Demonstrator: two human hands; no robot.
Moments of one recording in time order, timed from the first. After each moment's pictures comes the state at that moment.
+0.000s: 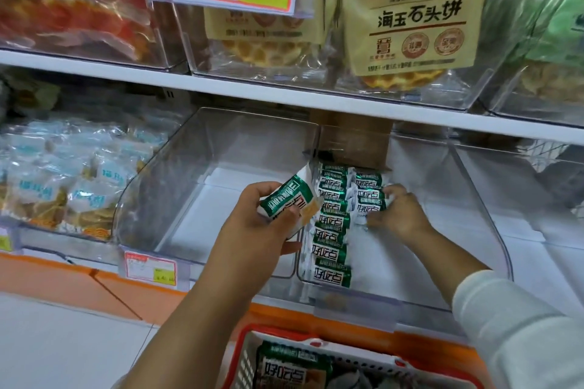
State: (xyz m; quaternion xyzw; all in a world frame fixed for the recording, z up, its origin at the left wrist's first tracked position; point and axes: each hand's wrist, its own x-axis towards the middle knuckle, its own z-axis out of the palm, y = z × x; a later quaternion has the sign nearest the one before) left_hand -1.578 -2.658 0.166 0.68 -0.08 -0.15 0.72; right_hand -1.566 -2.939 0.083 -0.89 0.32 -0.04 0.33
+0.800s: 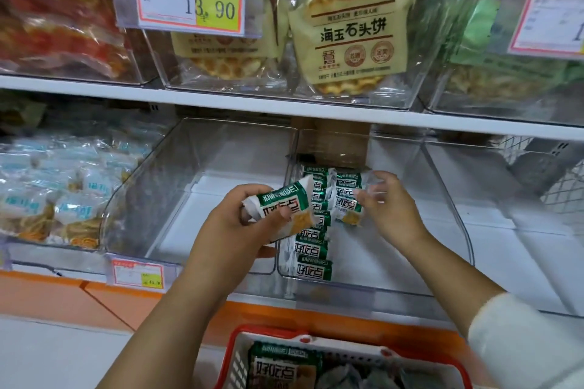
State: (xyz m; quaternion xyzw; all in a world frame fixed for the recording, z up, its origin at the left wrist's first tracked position) left_hand -1.585 -2.656 0.178 0.72 -0.12 -0.15 0.67; right_hand -1.612 -2.907 0.132 -0.85 0.27 -0.16 0.42
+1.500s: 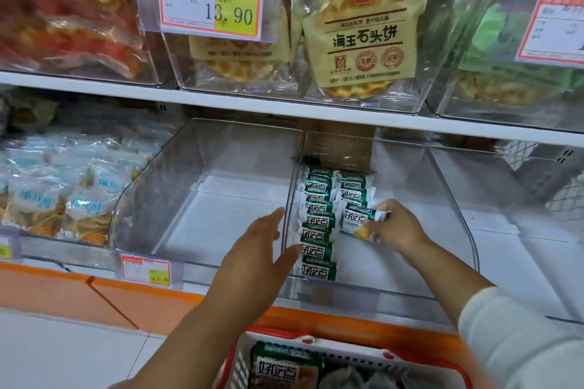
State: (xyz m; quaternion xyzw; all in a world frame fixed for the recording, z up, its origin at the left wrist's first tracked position) left_hand -1.596 -2.657 0.140 0.89 -0.23 -0.07 0.39; right_hand -1.611 -2.924 0.101 -0.82 0.35 -0.04 0.45
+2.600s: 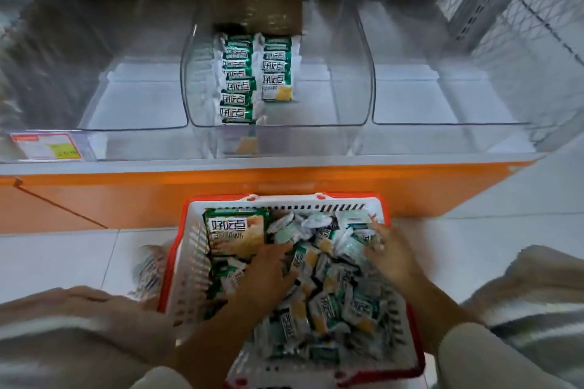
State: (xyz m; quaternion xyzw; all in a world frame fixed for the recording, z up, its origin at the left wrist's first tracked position) left_hand -1.770 -2.675 -0.069 0.85 -0.27 -0.36 0.26; right_hand -1.892 -2.900 -0.053 -0.84 0.40 0.09 0.36
